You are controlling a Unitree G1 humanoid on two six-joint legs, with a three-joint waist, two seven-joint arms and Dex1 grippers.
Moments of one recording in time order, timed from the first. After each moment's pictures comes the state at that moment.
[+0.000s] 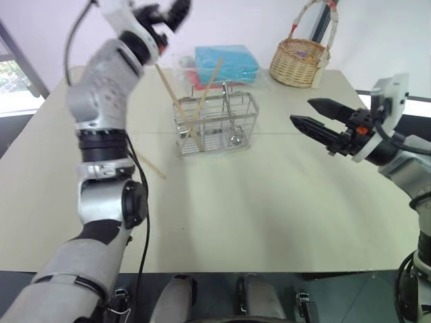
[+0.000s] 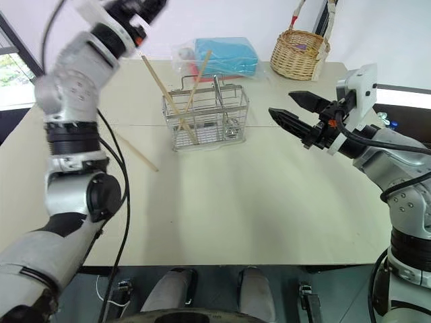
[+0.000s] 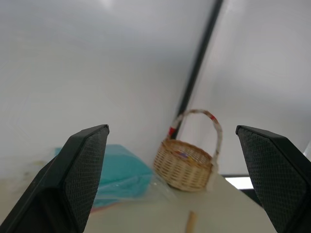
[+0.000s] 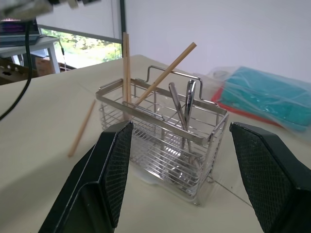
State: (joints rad) left arm -1.29 0.32 0.40 0.35 -0.49 0.69 -0.17; right arm -0.41 -0.79 -0.32 -0.40 0.85 0.75 0.63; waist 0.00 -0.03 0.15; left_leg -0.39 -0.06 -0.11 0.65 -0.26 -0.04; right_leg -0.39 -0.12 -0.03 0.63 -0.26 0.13
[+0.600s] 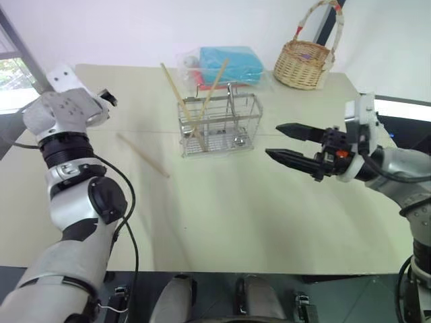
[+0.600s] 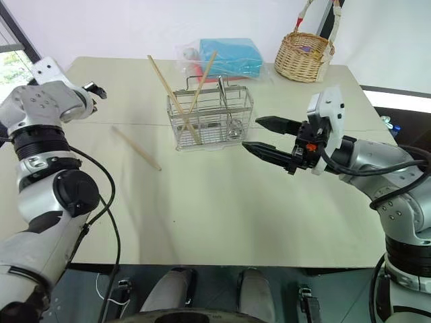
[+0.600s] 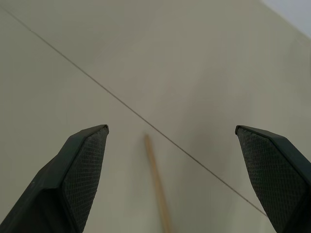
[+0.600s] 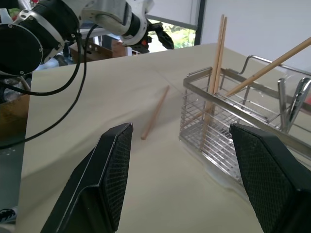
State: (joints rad) left arm -1.19 0.38 0.62 0.66 -0.34 1.03 0.48; right arm -0.37 -0.80 -0.24 -0.48 0.88 0.75 0.79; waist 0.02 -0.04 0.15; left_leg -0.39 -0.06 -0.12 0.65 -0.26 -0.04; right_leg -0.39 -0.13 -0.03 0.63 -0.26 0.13
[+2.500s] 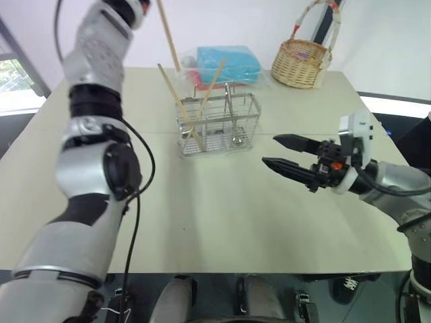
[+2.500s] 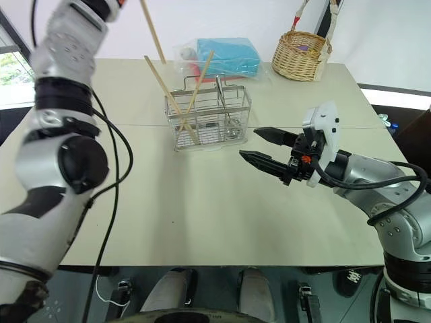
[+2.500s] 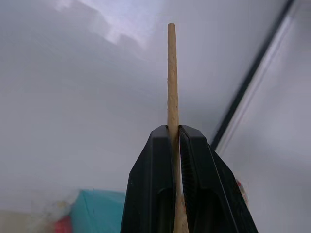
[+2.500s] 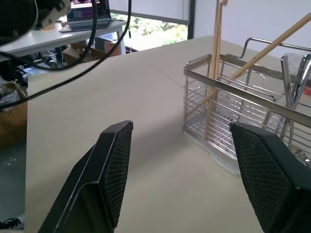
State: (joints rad) left arm -1.45 0.28 0.36 0.81 -0.42 0.28 -0.31; right arm -0.27 -0.78 -0.26 -0.56 0.94 0.76 0.68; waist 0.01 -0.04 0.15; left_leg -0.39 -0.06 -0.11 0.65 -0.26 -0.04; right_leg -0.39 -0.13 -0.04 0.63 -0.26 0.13
